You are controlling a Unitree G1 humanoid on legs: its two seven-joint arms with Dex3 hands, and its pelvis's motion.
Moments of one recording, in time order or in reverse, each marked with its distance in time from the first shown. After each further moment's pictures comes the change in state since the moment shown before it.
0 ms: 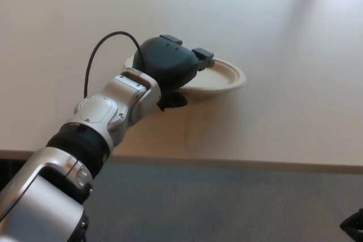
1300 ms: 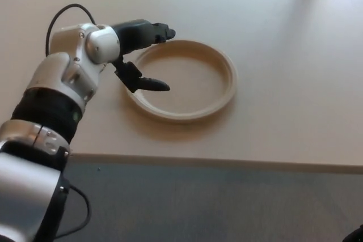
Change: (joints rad) left_arm -0.049 0.087 0.299 -0.095 -0.313 0.181 -0.648; right_arm 0.065 0.001 0.026 -0.004 -0.003 -0.005 0.005
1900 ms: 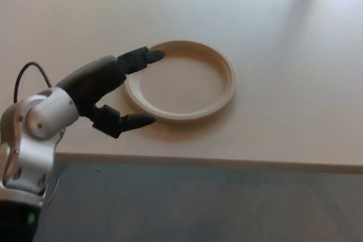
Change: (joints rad) left_arm 0.564 0.019 0.217 -0.712 -0.199 -0.012 -0.035; right_arm 0.043 0.010 0.017 0.001 0.001 0.000 0.000
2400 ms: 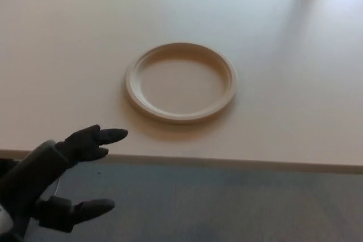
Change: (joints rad) left_arm 0.595 0.022 0.212 -0.462 -0.251 -0.008 -0.072; right_arm 0.010 0.021 0.001 0.001 0.002 0.002 0.000
